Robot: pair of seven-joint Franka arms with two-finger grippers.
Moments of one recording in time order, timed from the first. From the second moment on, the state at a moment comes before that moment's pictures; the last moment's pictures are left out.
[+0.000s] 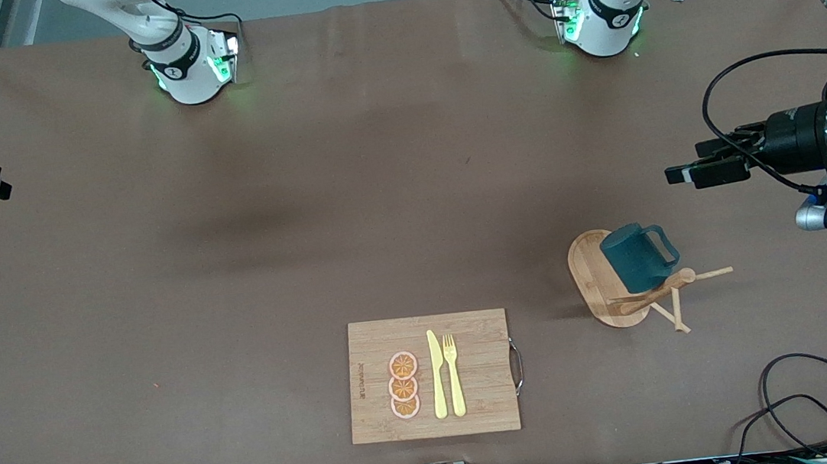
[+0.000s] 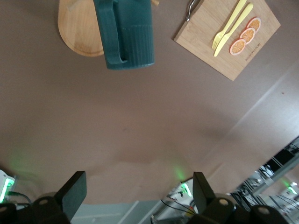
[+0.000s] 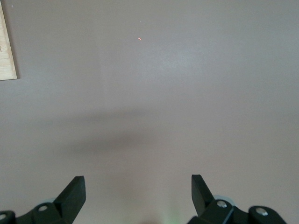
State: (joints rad) left arm 0.97 0.83 -1.56 -1.39 0.23 1.49 -0.99; right arm -0.03 -0.02 -0.05 -1.54 -0.02 1.48 0.02
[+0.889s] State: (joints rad) left arm 0.61 0.55 -1.05 -1.24 0.26 1.41 -0.40; right arm -0.03 -0.02 -0.05 -1.54 -0.02 1.48 0.02
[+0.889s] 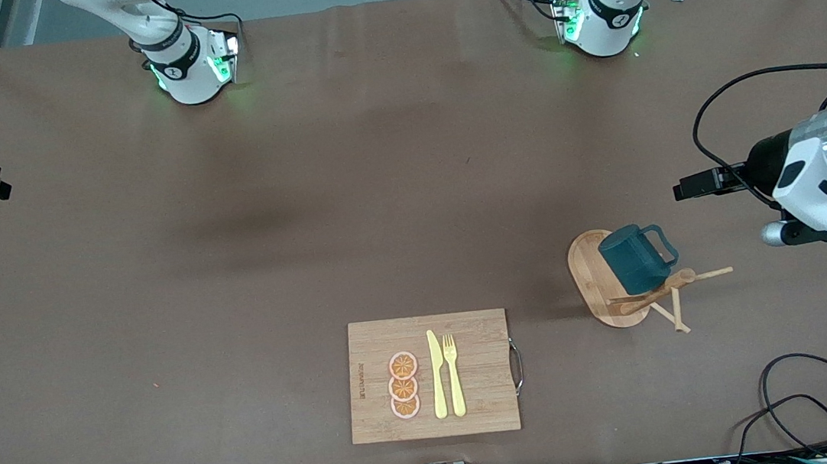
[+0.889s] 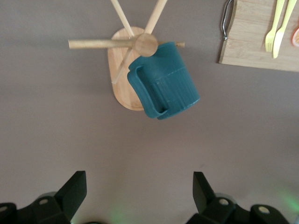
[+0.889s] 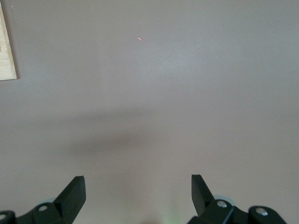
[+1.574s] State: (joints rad) left arm 0.14 0.32 -0.25 -1.17 -0.01 1.40 0.07; right arm -0.03 -0.02 -0.05 -1.54 -0.02 1.48 0.02
